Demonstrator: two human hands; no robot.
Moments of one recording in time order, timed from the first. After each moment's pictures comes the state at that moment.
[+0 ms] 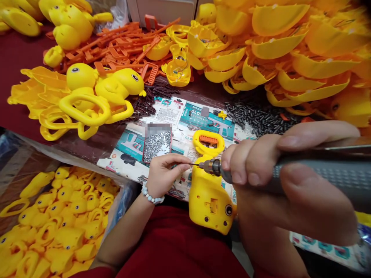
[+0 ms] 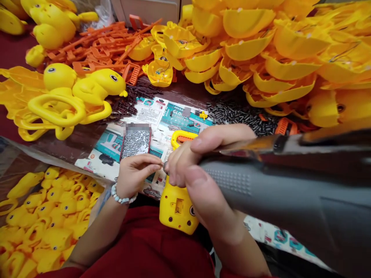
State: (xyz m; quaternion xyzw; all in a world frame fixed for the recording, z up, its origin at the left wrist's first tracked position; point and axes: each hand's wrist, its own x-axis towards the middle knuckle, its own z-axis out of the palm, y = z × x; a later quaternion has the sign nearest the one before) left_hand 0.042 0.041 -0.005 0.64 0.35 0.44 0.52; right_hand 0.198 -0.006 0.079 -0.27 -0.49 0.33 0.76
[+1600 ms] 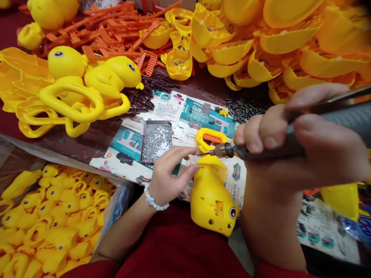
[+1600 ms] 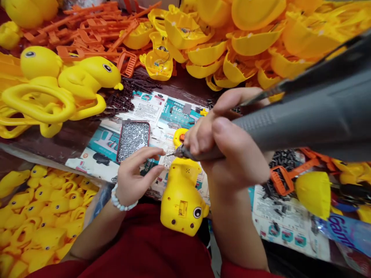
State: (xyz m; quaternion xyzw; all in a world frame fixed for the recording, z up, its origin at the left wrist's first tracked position) left_hand 0.045 0.039 0.009 0.77 0.31 0.45 0.34; right_hand 0.208 0.033 0.081 -0.31 -0.41 0.34 0.79
